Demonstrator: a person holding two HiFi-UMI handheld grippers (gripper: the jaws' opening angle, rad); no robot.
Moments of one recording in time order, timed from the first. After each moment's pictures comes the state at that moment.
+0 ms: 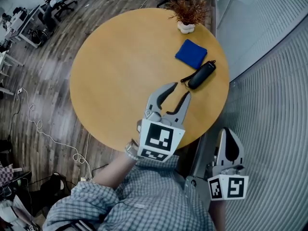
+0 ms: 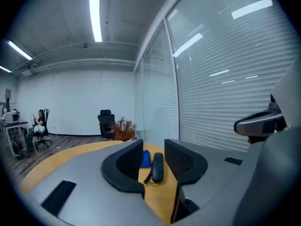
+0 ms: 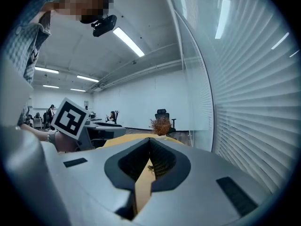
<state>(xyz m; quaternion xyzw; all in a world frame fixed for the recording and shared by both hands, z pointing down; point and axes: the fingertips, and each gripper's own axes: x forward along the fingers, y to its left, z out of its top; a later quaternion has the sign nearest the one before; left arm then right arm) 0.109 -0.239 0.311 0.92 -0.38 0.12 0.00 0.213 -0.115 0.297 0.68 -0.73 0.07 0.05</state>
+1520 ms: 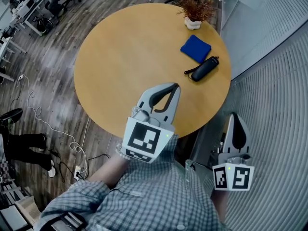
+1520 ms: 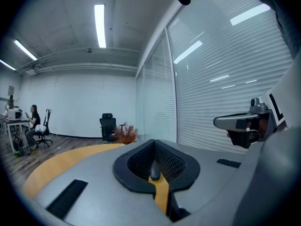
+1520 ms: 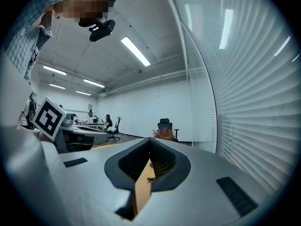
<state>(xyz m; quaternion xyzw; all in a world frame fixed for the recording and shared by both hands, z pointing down) 0.069 -0.192 0.278 0.92 -0.39 0.09 0.00 0.209 -0.112 0.254 0.67 -0.75 0.01 0.02</state>
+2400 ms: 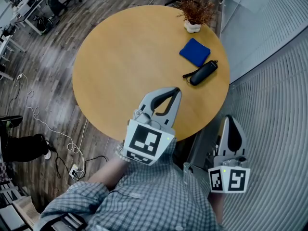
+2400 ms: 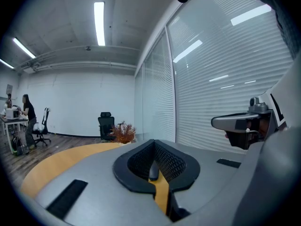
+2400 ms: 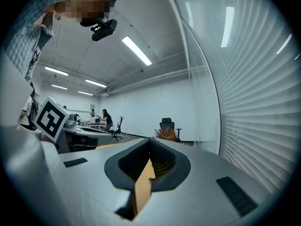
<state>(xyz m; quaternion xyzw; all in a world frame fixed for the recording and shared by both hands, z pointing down) 0.075 -0.194 0.280 0.92 -0.38 0.09 0.01 0.200 -0.118 0.254 0.66 -0.75 0.01 0.02</state>
